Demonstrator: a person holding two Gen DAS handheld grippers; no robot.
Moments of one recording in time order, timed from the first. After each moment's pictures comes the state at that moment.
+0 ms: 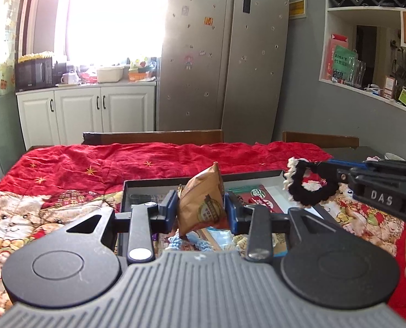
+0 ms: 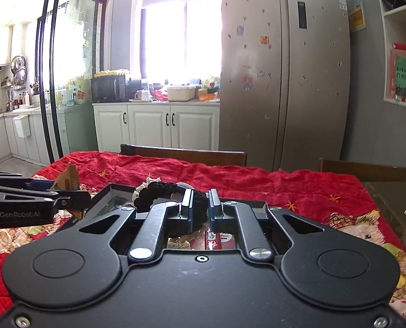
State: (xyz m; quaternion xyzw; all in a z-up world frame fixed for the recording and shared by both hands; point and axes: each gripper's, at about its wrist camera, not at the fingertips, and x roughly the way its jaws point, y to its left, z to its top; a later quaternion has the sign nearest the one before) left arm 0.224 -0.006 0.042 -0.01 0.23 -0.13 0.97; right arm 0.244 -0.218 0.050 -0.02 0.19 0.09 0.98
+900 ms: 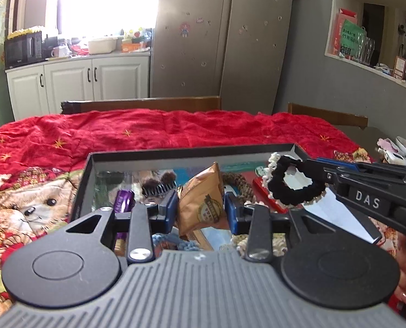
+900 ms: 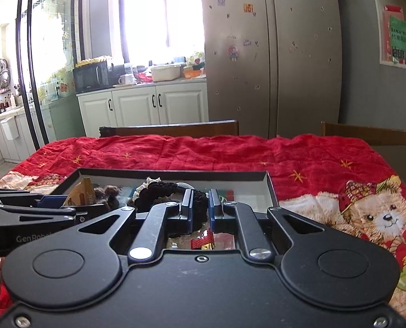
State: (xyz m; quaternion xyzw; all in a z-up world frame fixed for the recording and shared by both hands) left arm 0.289 -0.038 -0.013 -0.01 0.28 -0.14 0.95; right arm 0.316 -0.227 -0.017 0.02 0.23 0.06 0.97
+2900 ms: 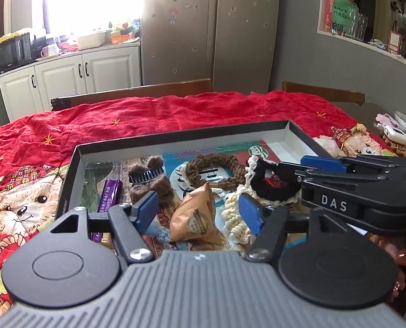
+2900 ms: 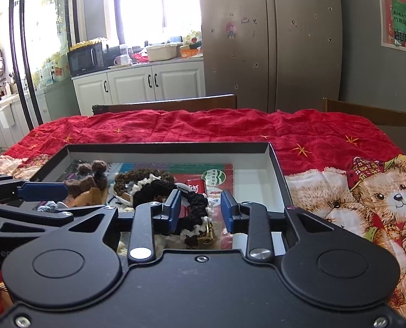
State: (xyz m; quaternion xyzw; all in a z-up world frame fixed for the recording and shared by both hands) left arm 0.288 -0.053 -0.019 0.03 0.30 -0.15 0.94; right arm 0.324 -0.225 -0.041 0.02 0.27 0.06 0.96
